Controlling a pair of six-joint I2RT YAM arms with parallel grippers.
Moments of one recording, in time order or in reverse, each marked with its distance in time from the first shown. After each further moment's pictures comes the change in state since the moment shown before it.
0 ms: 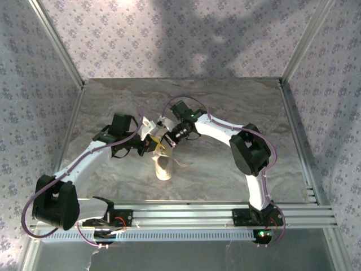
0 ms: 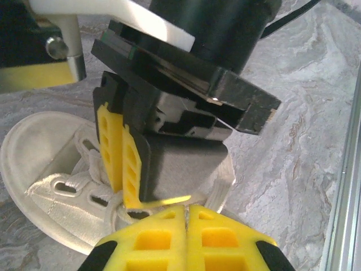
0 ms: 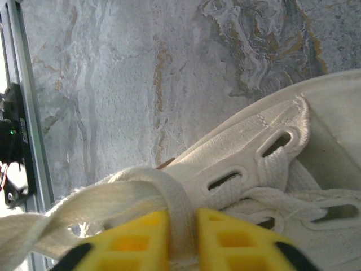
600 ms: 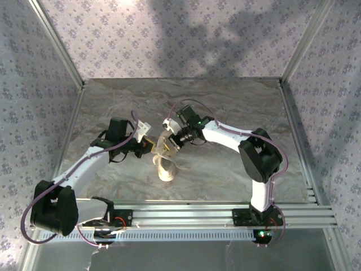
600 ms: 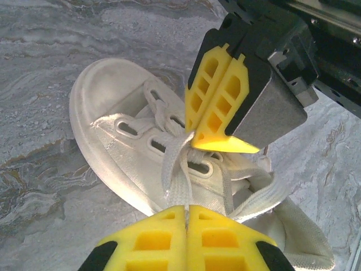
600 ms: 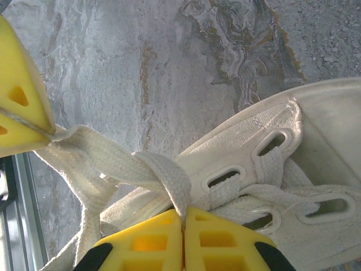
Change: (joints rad) left arm 0.034 -0.052 -0.094 0.063 -0.103 -0.121; right arm 0.002 -0.145 -0.211 0.171 0.079 0.053
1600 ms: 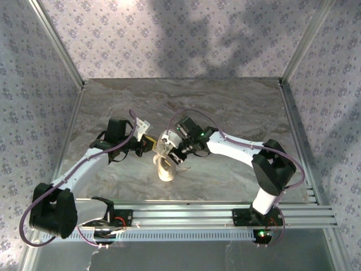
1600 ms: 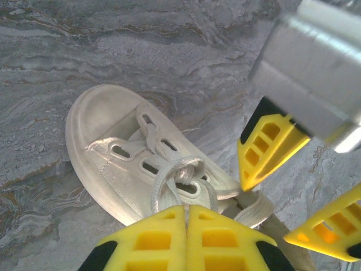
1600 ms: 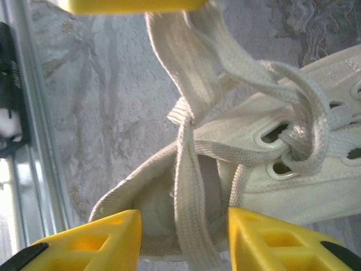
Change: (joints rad) left arm -0.002 -0.024 -0.010 0.065 0.038 -0.037; right arm 0.108 -0.176 -0.156 -0.048 0.101 -0.081
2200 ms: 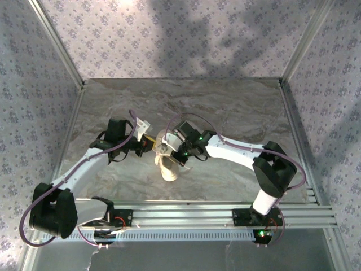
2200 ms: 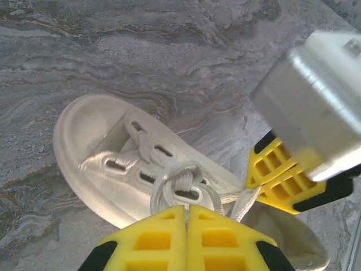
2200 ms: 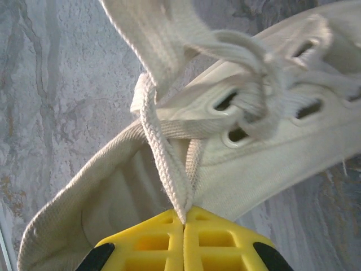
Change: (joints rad) left arm 0.000 0.000 0.000 0.000 0.000 0.000; right arm 0.053 -0.032 -0.021 -0.009 0.213 -0.052
